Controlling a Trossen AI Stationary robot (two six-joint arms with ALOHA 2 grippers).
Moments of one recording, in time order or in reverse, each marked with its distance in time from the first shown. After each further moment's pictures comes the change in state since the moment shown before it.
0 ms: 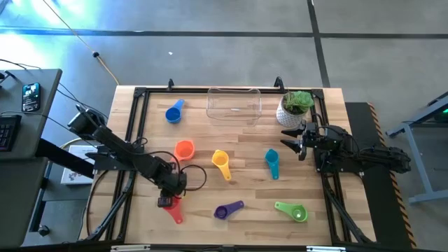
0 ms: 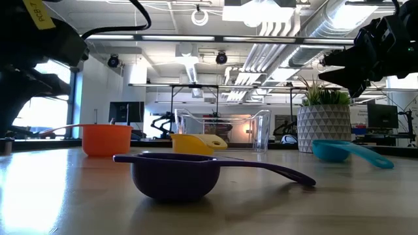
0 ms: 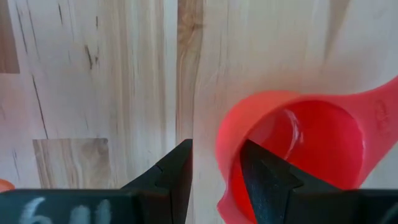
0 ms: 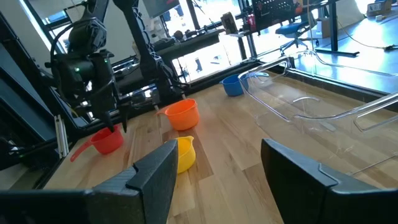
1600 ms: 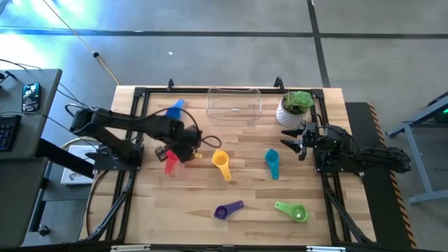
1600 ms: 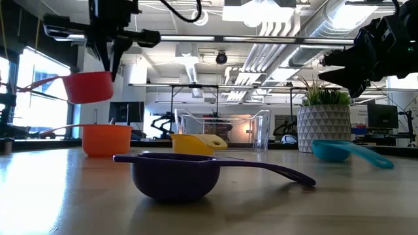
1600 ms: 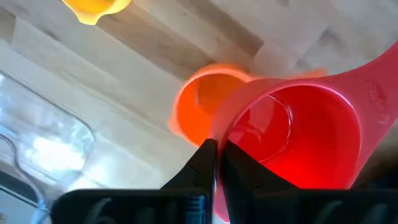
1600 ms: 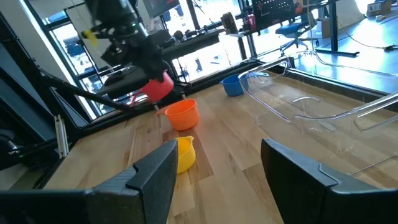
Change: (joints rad) left arm 0.497 0.002 0.425 -0.527 -0.251 1.547; right arm 0.000 0.000 0.000 0.000 0.000 0.000
